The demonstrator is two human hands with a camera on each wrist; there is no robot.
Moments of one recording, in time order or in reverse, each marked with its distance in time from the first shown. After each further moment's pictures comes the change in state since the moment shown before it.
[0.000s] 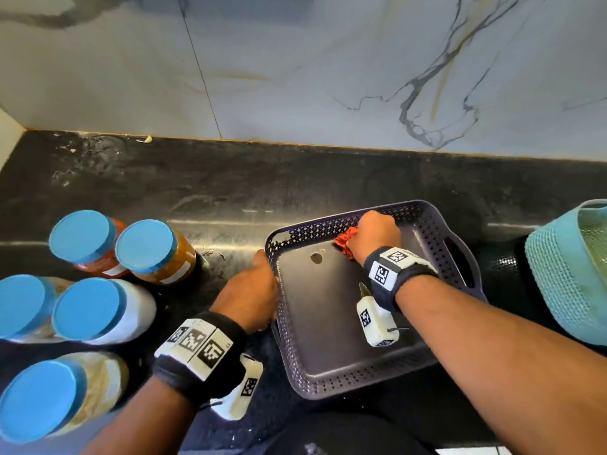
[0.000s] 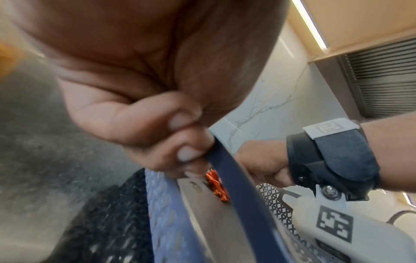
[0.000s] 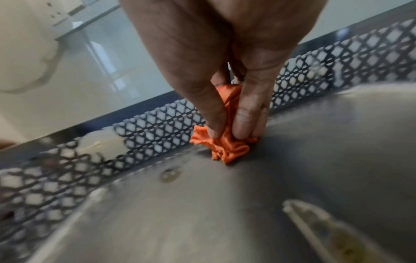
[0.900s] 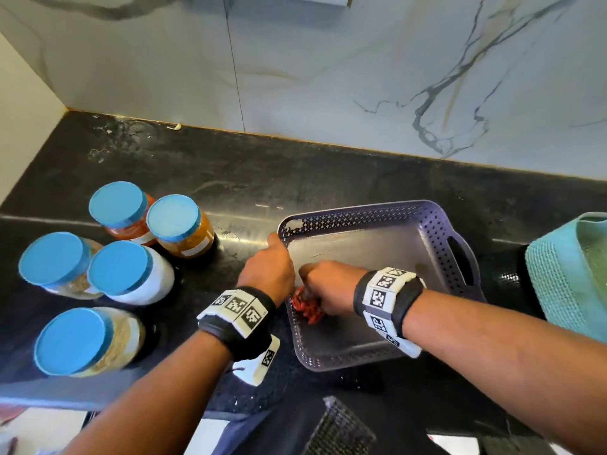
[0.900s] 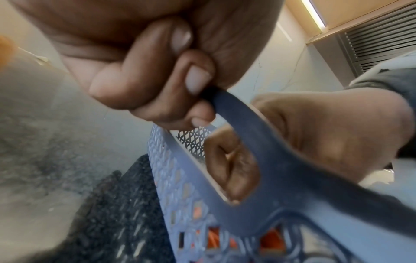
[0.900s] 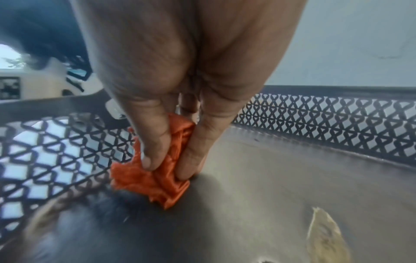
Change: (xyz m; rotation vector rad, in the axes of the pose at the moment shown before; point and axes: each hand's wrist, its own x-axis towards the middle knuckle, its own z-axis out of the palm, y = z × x) left_hand -0.005 0.010 0.016 -0.057 0.180 -0.067; right_hand -0.078 -0.021 0.024 -0.510 -0.537 -0.925
